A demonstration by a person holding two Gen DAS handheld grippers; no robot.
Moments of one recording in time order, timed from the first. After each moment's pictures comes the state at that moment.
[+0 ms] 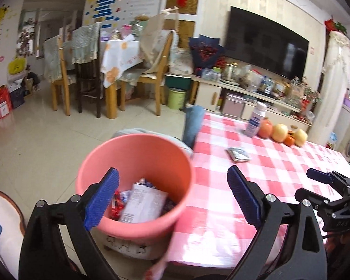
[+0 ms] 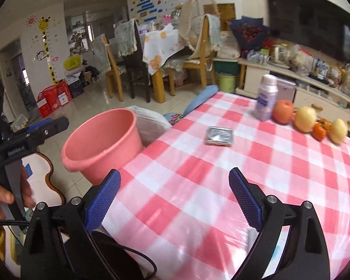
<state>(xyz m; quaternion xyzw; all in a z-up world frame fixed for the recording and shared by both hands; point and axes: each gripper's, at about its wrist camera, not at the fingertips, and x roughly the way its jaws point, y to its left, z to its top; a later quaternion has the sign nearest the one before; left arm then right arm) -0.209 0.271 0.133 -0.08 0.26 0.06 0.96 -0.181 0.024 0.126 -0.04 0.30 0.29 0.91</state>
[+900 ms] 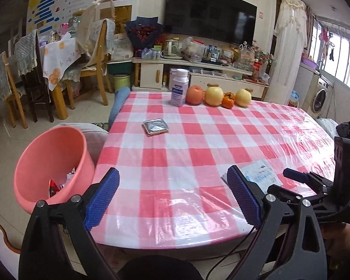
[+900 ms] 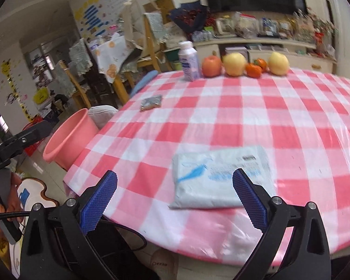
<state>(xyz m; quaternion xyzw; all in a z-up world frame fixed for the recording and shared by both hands) -0.217 0.122 0.128 -0.01 0.31 -0.08 0.95 -0.225 -0.125 0.075 0.09 0.36 0.18 0.91</state>
